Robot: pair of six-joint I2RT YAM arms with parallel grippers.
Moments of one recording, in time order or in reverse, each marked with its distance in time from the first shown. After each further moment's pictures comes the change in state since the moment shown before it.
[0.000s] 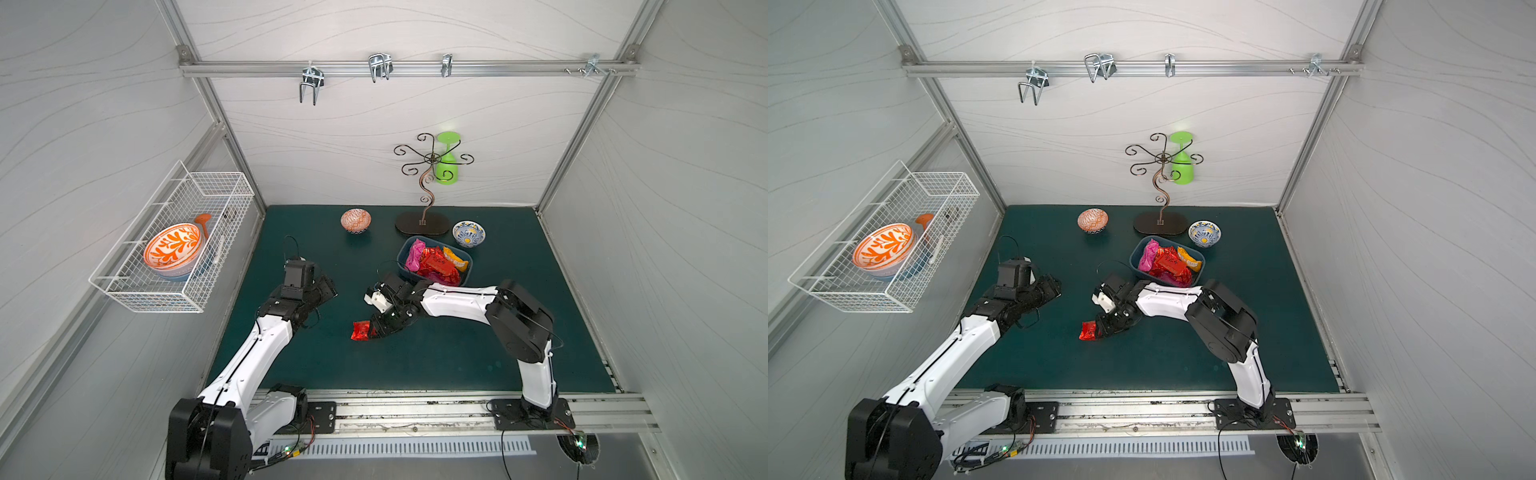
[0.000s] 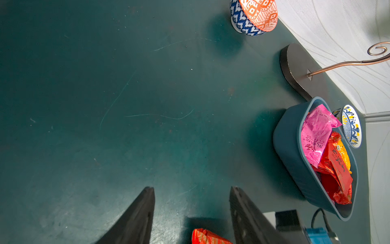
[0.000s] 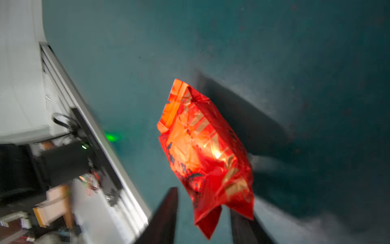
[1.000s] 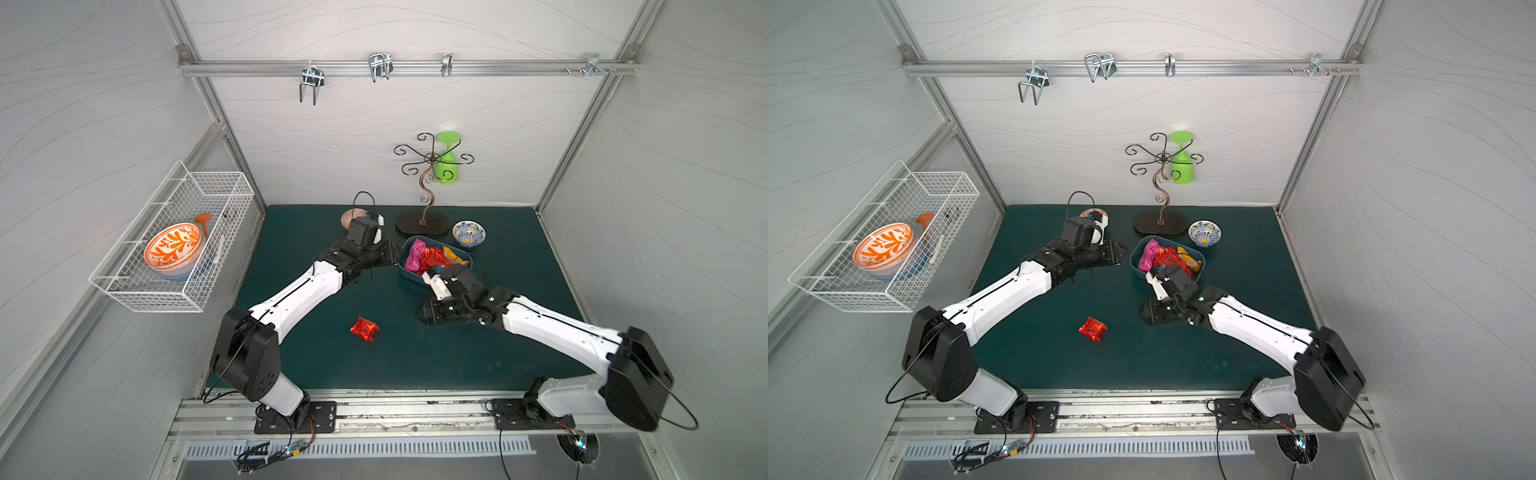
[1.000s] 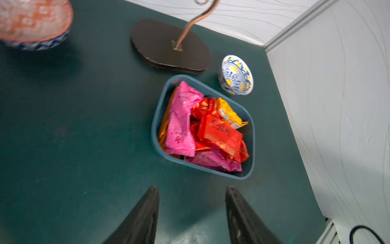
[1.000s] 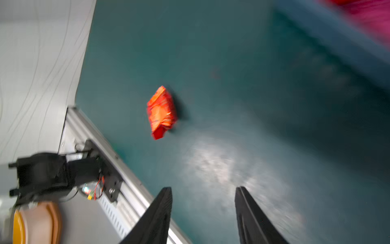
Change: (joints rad) left arm -0.327 0.438 0.451 0.101 0.115 0.087; right arm -0.140 -0.599 -0.394 0.013 0.168 0.011
